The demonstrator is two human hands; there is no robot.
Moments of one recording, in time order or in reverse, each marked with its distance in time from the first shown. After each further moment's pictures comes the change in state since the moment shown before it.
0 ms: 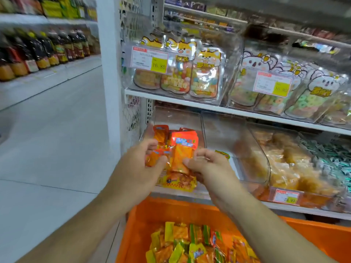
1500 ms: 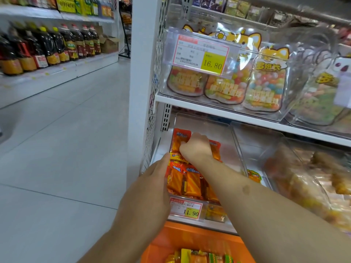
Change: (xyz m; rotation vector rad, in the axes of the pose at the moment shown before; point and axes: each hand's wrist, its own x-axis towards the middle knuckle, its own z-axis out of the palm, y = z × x) left_hand 0.047 -0.066 0.002 0.305 -0.010 0.034; right_hand 0.229 0.028 0.102 -1.129 0.212 -0.104
